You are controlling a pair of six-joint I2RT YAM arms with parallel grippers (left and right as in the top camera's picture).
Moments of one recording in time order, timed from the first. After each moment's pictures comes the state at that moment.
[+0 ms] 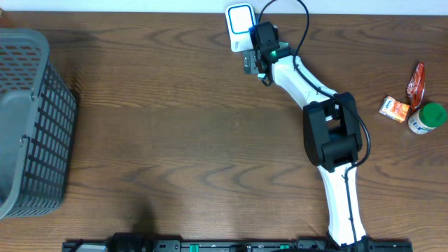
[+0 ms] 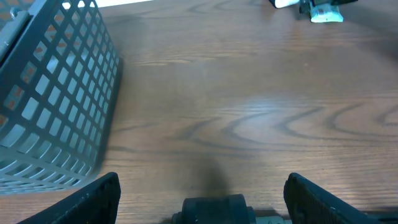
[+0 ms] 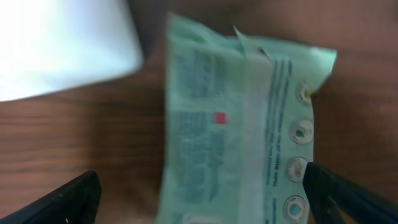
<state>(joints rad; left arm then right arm) -0.02 0.17 1.28 -1.65 0.01 0.12 0.35 2.43 1.93 -0.51 0.31 0.30</state>
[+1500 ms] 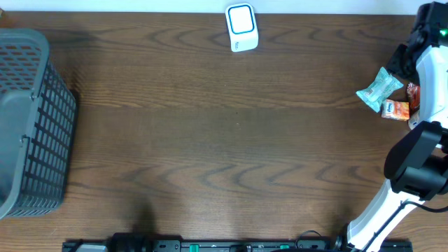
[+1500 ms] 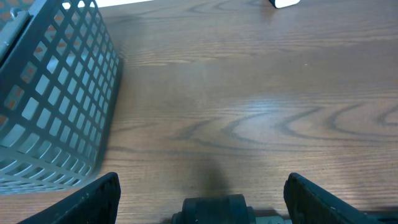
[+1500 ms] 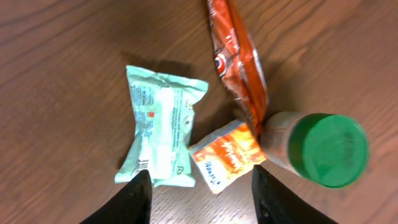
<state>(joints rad) -0.02 0.17 1.28 -1.65 0.01 0.12 -0.30 2.08 1.94 -1.03 0.26 0.30</state>
